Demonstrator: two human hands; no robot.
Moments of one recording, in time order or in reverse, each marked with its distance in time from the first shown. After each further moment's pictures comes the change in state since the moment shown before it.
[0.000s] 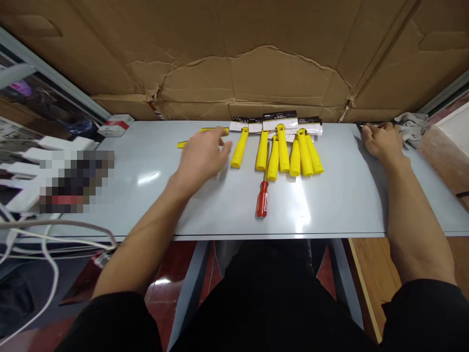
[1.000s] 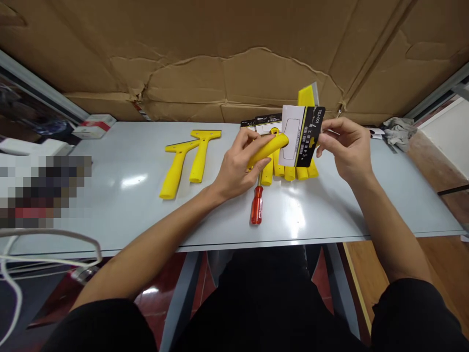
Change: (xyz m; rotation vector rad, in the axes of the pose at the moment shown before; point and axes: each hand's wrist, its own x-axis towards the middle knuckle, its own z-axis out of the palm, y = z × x) left_hand 0.004 0.040 0.063 -0.597 0.457 0.757; right_hand -0.100 -0.142 -0.039 1.410 -0.126 -0.593
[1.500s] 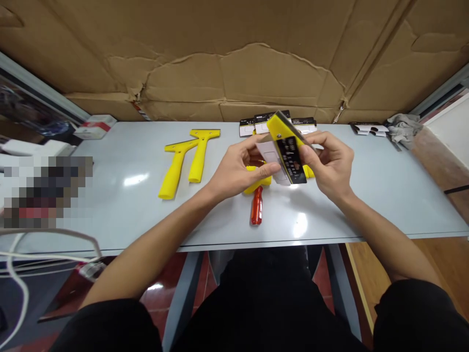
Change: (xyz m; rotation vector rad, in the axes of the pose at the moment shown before) left_hand 0.015 0.030 -0.011 -0.751 -0.179 -0.448; right_hand -0.031 -0.017 0.059 -0.054 0.099 -0.071
